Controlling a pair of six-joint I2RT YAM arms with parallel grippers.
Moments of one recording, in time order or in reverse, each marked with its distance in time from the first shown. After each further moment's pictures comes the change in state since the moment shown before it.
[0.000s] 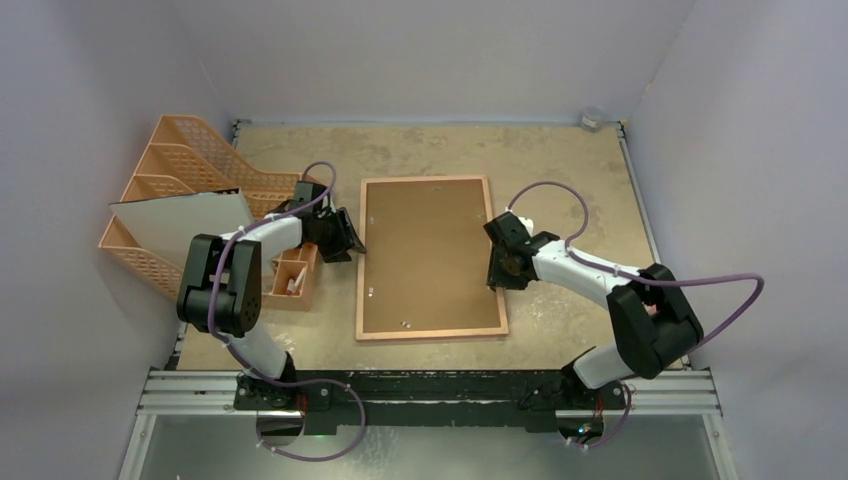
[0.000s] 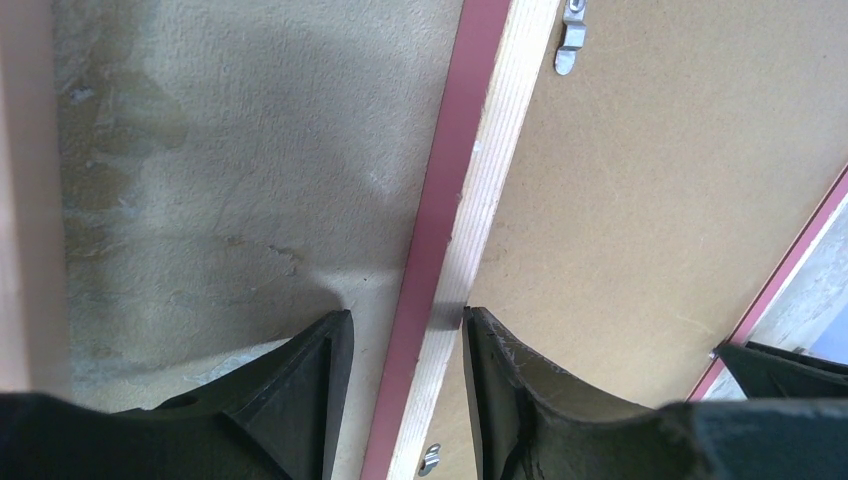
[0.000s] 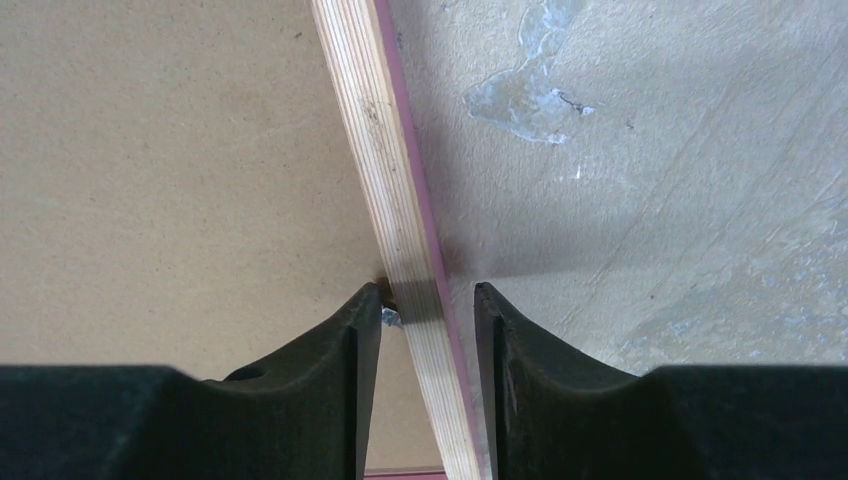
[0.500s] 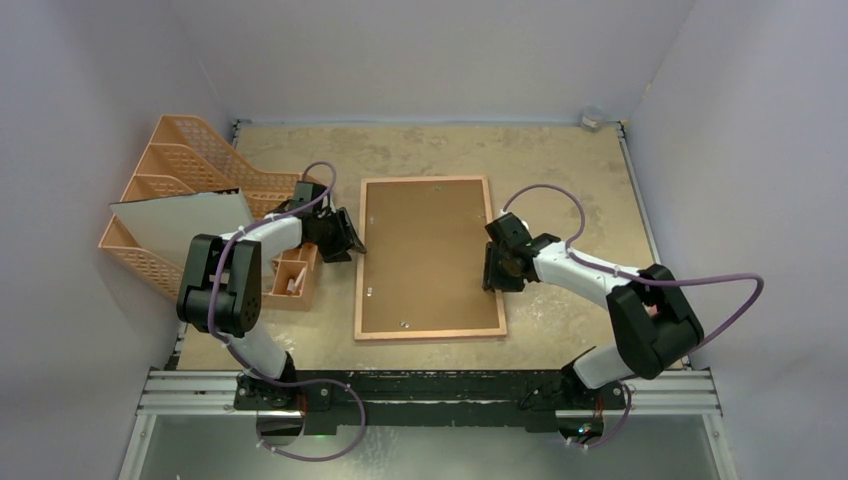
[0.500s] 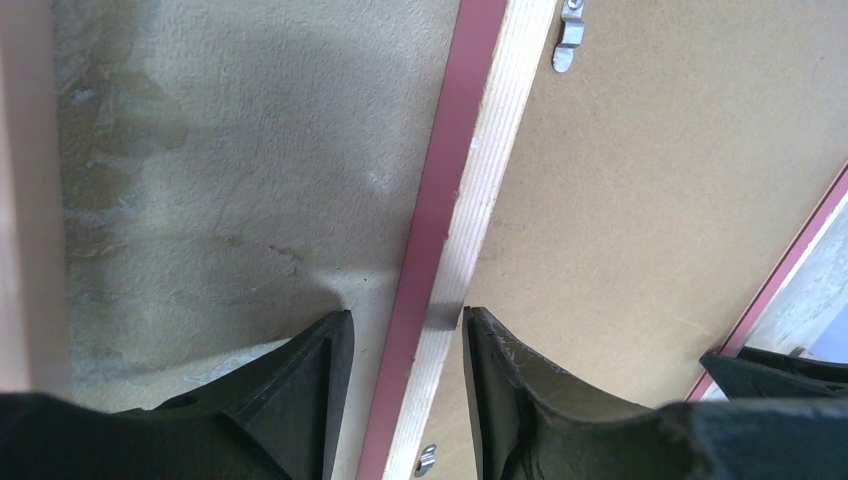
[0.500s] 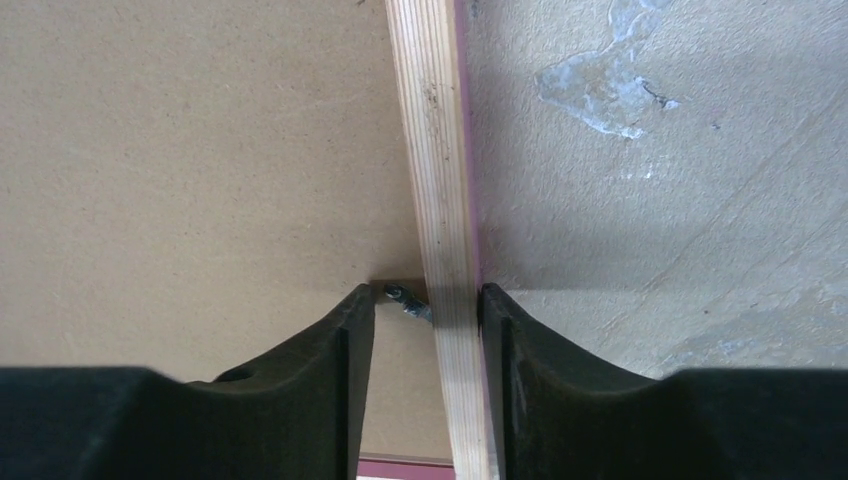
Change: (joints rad) left arm 0.000 0.000 -0.002 0.003 0.000 0.000; right arm -0.001 0.006 -0.021 0.051 -0.111 -0.049
